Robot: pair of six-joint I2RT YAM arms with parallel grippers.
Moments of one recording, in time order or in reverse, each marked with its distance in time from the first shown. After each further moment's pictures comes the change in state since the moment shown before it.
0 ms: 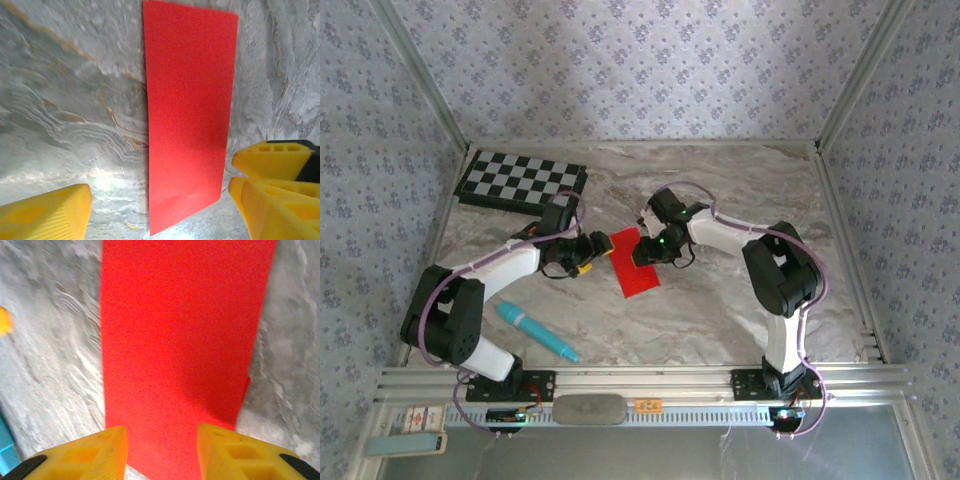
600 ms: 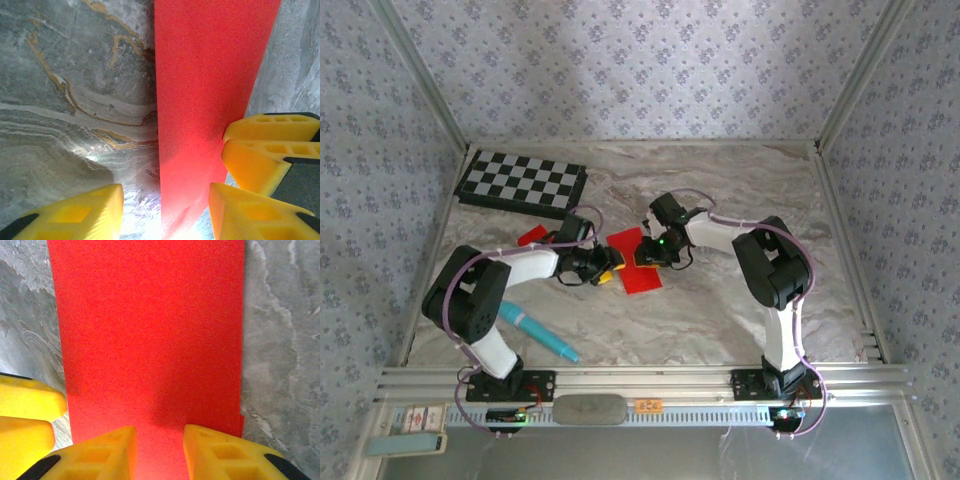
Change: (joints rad) left arm -0.079 0.154 -0.030 0.171 0.076 -0.106; right arm -0.031 0.077 -0.036 0.099 -0.024 0.151
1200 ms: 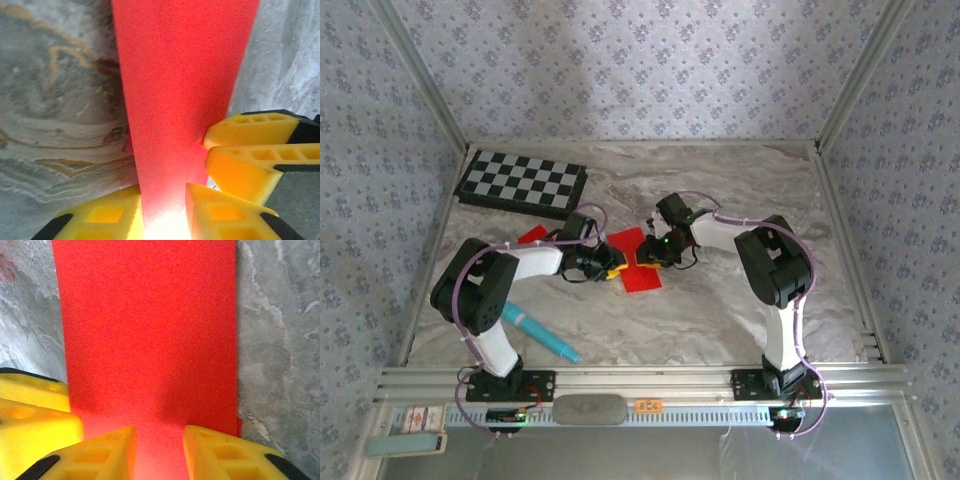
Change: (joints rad) left arm 0.000 0.061 0.027 0.080 0.076 -0.014; right arm -0.035 0.000 -0.037 0.062 -0.094 0.032
